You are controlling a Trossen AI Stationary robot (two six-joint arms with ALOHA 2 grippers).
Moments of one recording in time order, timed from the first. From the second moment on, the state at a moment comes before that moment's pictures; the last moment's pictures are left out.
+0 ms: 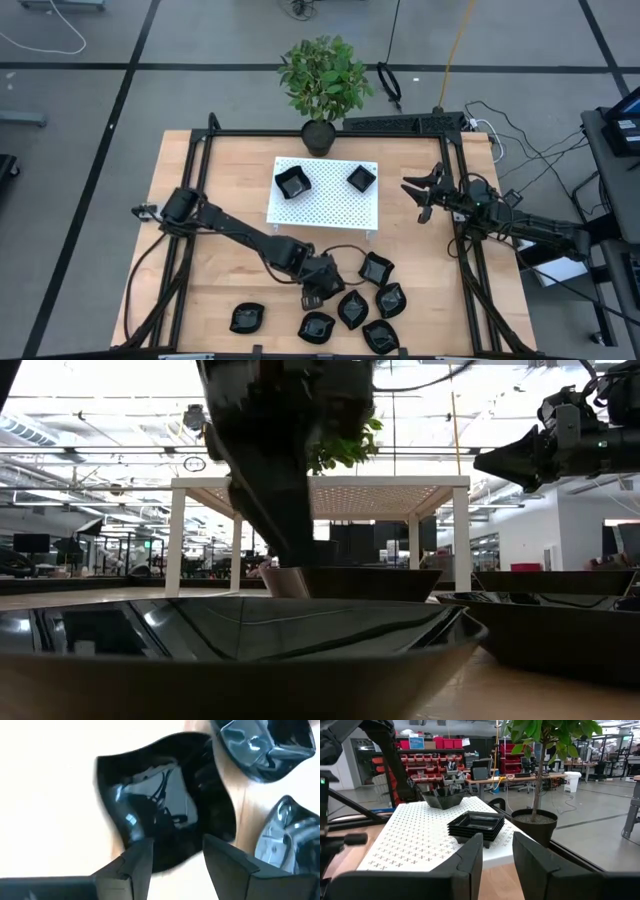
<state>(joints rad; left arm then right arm) -0.35 2.04 1.50 -0.62 0.05 -0.53 -0.32 0.14 0.02 0.19 0.03 0.04</state>
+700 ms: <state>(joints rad) -0.35 2.00 1.50 -0.78 -0.18 -1.05 -0.32 0.15 0.02 0.19 0.03 0.04</state>
